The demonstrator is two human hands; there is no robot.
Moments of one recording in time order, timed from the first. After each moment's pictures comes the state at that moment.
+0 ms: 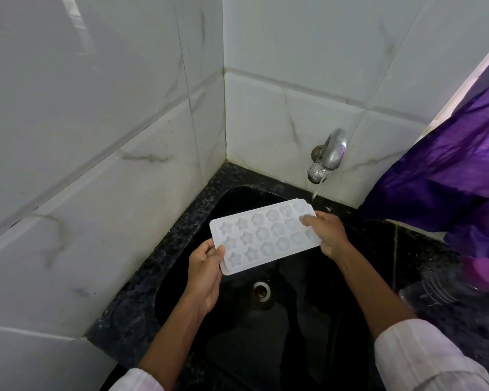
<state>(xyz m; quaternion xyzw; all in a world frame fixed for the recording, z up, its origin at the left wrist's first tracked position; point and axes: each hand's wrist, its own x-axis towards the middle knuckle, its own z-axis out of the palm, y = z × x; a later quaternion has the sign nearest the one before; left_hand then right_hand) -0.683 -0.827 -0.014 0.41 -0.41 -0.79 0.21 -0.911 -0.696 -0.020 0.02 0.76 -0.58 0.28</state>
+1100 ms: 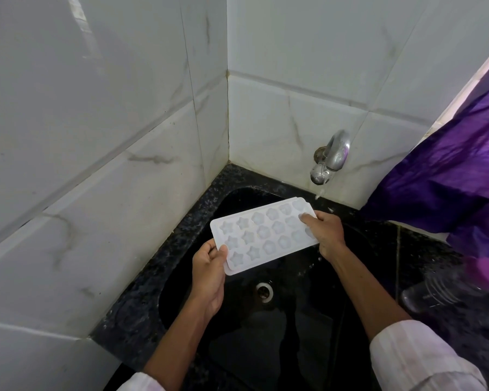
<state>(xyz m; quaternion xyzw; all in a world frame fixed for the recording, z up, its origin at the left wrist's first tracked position) -0.680 -0.822 -0.009 0.41 -0.44 -0.76 0.23 -0.901 -0.706 -0.026 0.01 0.79 -0.58 0.21</state>
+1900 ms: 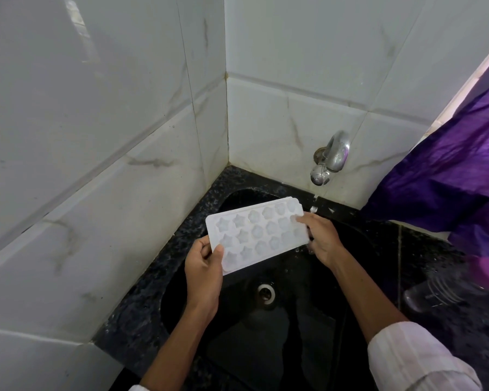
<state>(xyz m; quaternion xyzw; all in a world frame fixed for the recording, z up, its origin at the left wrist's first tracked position) -0.673 -0.825 -0.010 0.43 -0.53 -0.67 0.30 -0.894 -0.708 -0.031 0.03 0.69 -0.65 0.32</state>
